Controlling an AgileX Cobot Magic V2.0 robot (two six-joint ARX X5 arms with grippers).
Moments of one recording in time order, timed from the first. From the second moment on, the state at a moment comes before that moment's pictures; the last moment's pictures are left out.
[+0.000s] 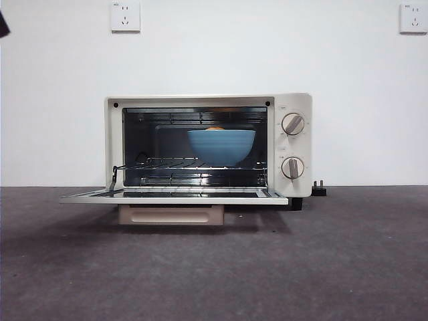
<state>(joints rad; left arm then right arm) -0.35 0.88 0.99 -1.00 0.34 0.06 0.67 1.74 2.36 -1.36 0.34 0.00</state>
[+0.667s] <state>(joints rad) -0.10 1.34 0.99 -0.79 0.65 0.04 0.50 0.84 1.24 -1.08 0.27 -0.08</state>
